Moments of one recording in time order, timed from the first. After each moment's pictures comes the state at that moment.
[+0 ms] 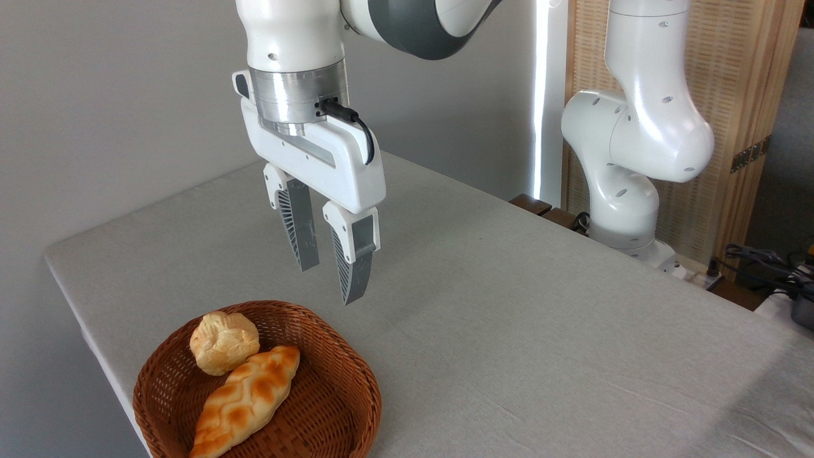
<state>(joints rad) -0.06 -0.03 0.05 -1.80 -0.04 1.84 0.76</state>
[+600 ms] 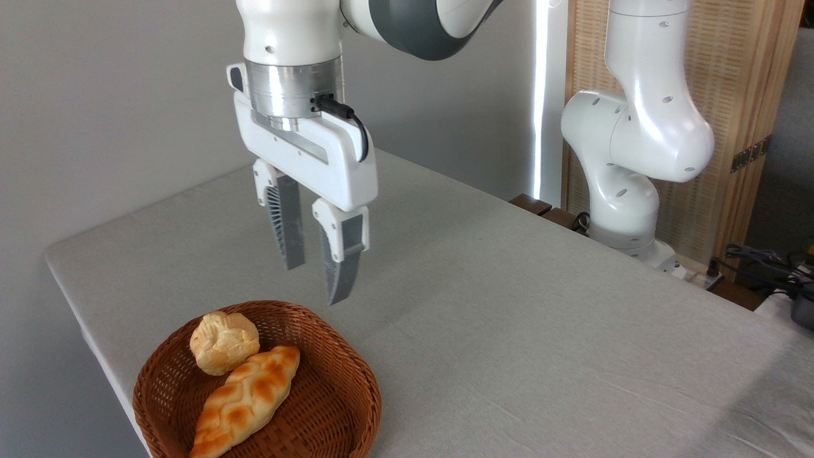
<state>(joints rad) -0.06 -0.03 0.05 -1.80 -0.06 1.91 0.76</state>
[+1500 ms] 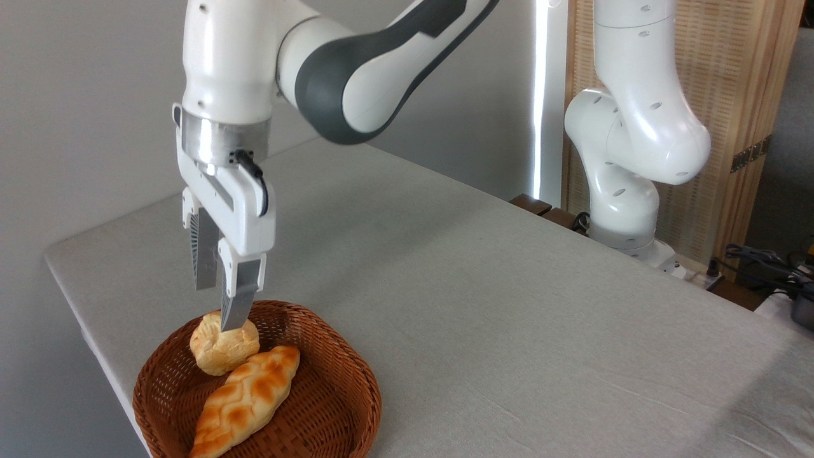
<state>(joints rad) -0.18 0.13 0.02 -1.80 -0.14 2.24 0.76</state>
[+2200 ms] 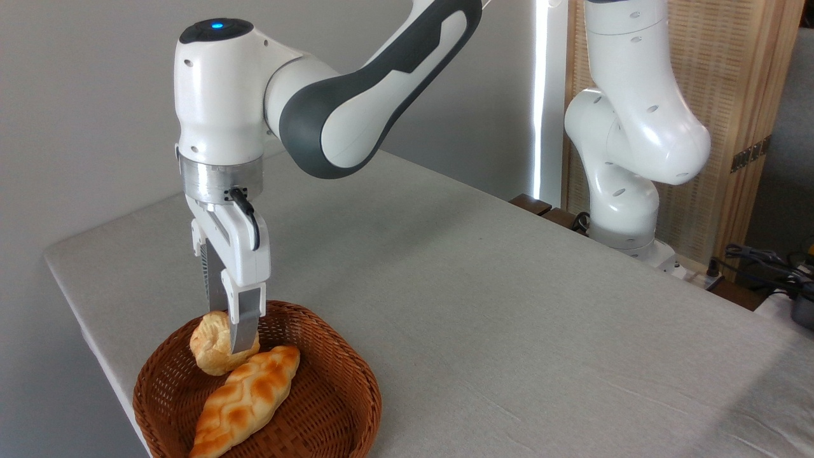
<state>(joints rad) -0.18 0.20 -0.01 -1.80 -0.10 2.25 0.77</state>
